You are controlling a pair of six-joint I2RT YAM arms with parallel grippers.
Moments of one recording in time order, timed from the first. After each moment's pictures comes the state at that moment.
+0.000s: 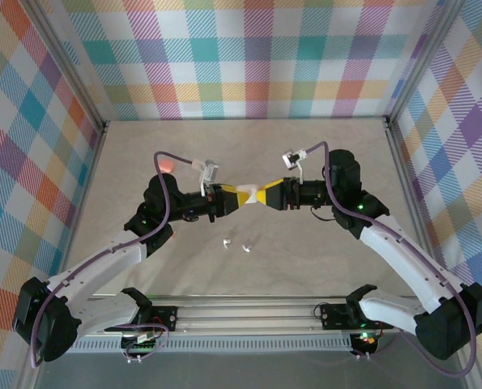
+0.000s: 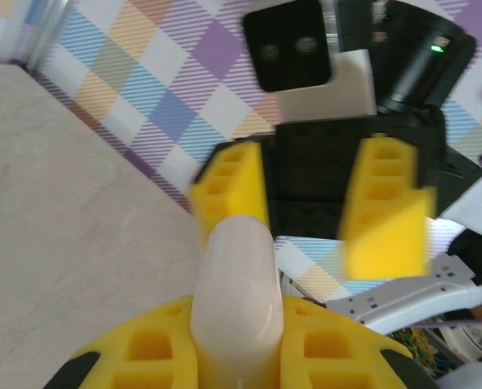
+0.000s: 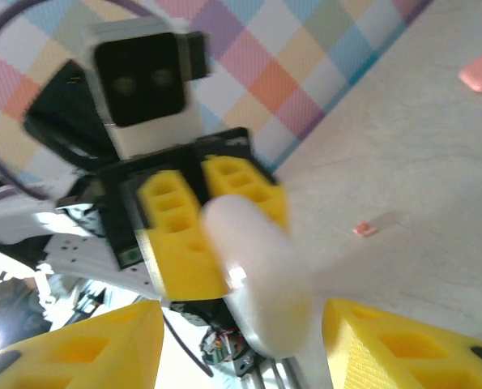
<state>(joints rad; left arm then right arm) -0.63 1.08 0.76 0.31 0.71 -0.63 0.51 1.09 0.96 -0.18 -0.87 0.54</state>
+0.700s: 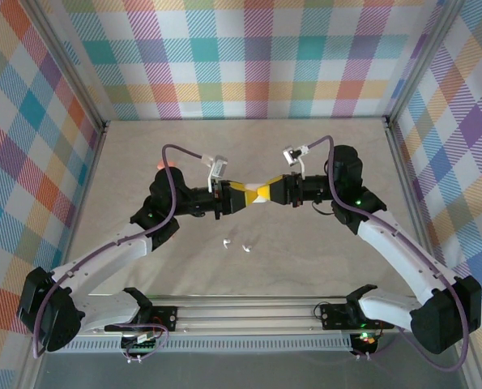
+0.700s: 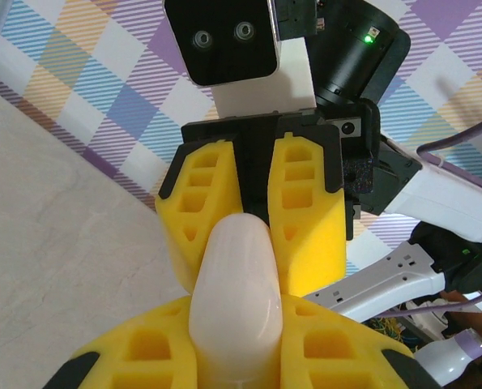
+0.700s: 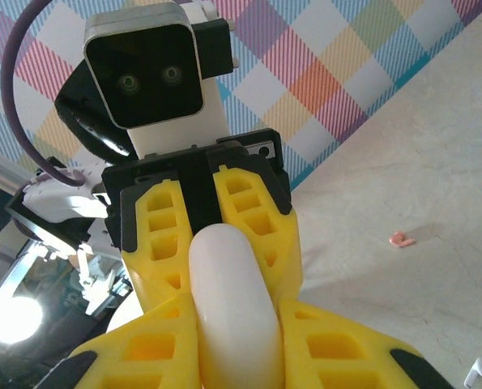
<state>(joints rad) -0.66 1.15 0.83 0.33 0.76 -0.64 0.48 1.14 0.95 -0.01 -1.06 0.61</state>
